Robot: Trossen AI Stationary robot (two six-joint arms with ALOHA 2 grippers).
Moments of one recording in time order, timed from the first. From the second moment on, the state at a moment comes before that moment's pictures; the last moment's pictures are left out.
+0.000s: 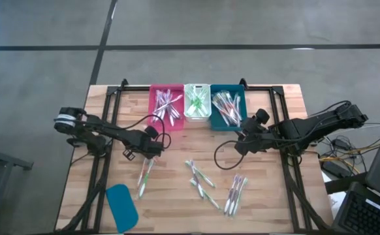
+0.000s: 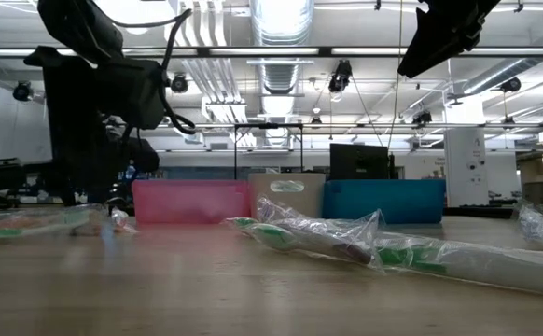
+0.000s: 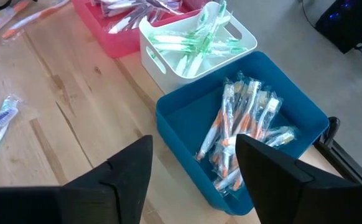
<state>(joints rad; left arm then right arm) -0.07 1.53 0.71 -0.83 -0.41 0.65 0.28 1.14 1.00 -0.90 0.75 0.63</state>
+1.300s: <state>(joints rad) -0.31 1.53 1.14 -0.76 -1.05 0.96 0.31 1.14 0.91 -0.52 0.45 0.56</state>
